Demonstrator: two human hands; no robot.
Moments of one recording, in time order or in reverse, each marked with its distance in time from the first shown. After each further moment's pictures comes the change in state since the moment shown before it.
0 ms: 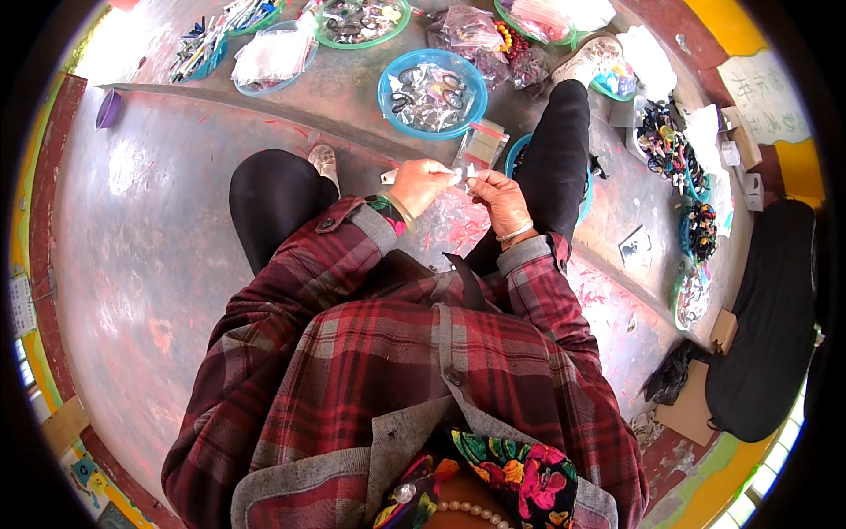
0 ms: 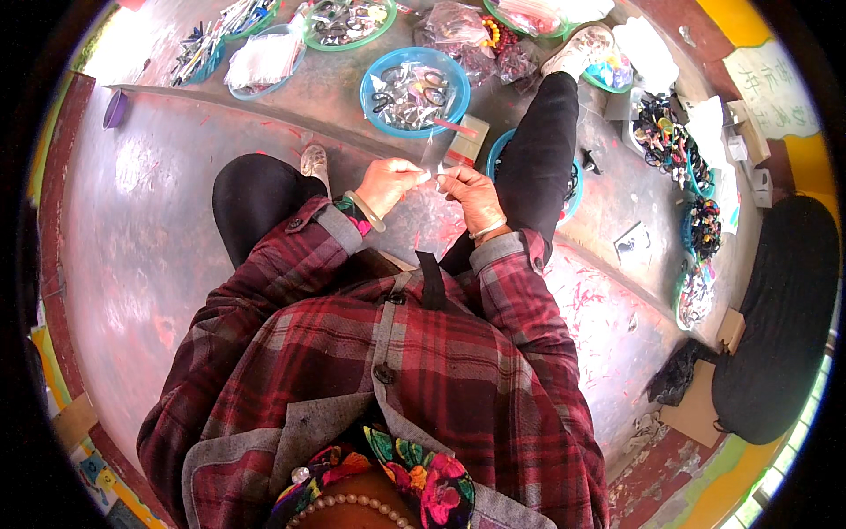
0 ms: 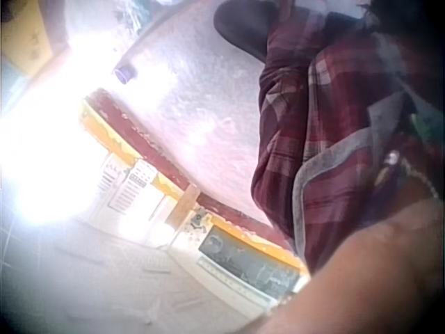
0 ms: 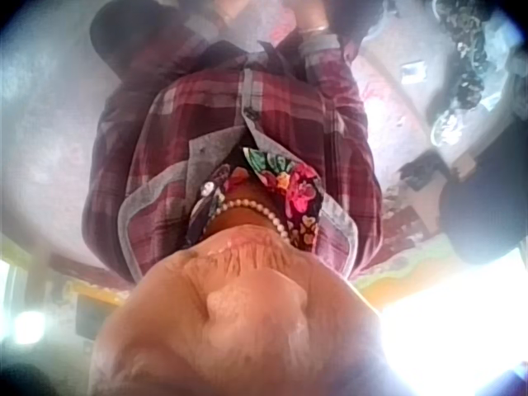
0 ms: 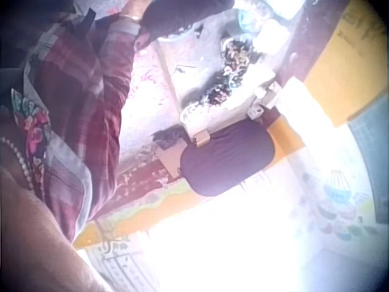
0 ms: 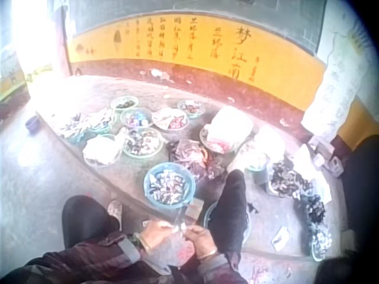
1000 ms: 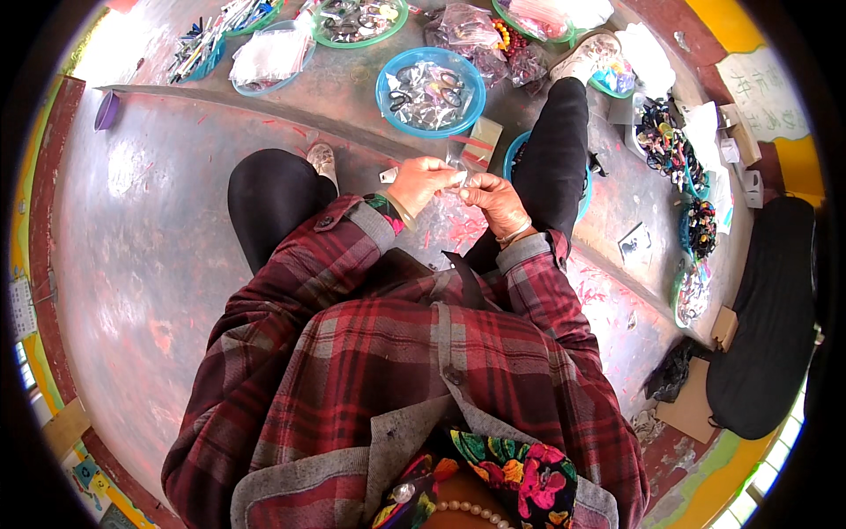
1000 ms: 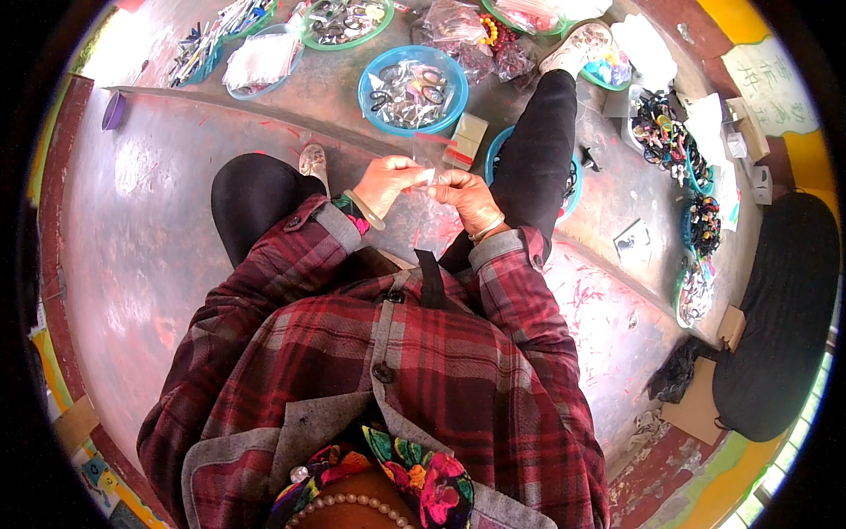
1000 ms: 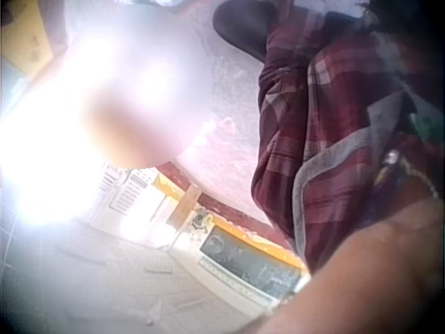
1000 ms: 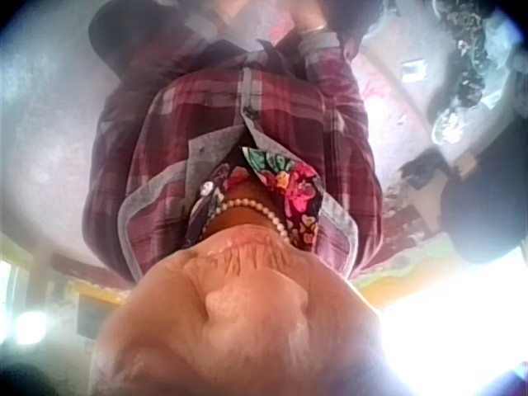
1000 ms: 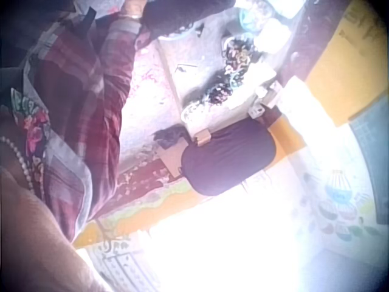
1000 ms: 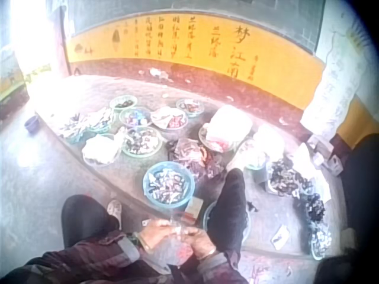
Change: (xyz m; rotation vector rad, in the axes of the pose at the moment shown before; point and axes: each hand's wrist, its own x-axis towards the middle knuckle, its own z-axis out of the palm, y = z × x) left_hand -0.001 0.004 0.001 -0.203 -0.107 -0.017; right_hand -0.003 -0.001 -0.002 0.050 -0.182 0.079
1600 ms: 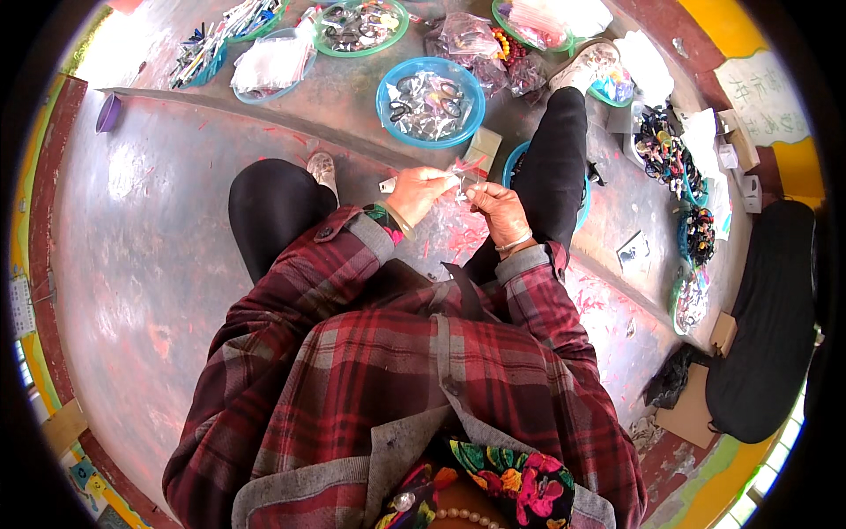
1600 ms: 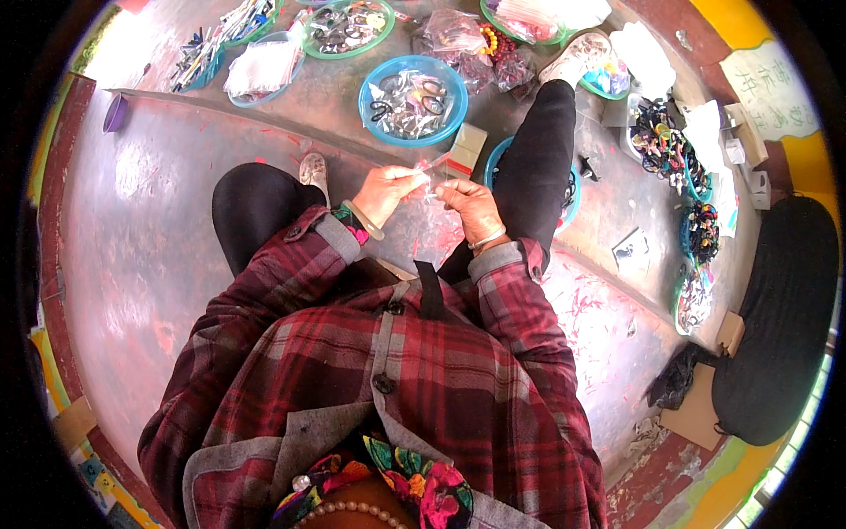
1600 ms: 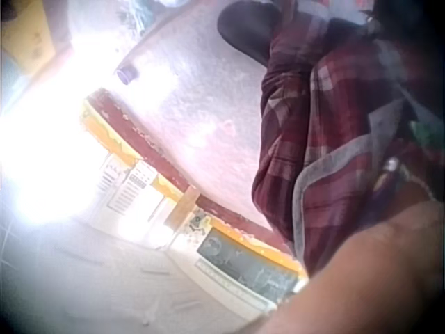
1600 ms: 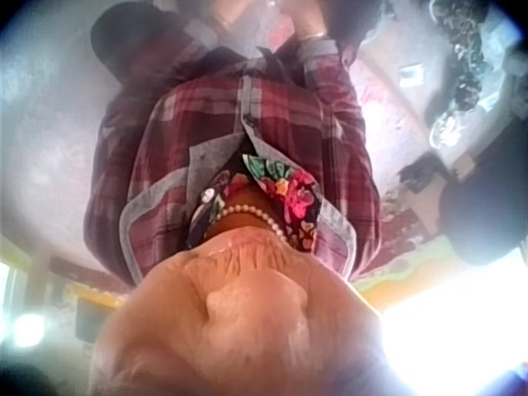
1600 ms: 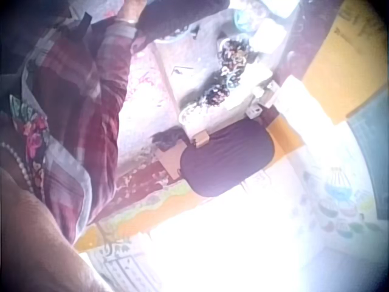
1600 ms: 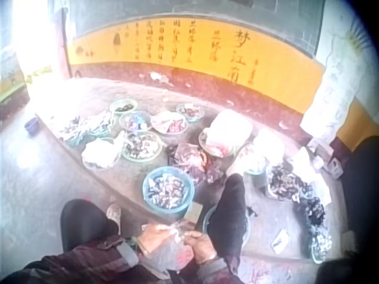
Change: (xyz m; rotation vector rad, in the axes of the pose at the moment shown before) left_hand 0.003 -0.003 -0.002 0.077 0.057 0.047; right_hand 0.000 -0.001 0.000 0.002 0.171 -0.050
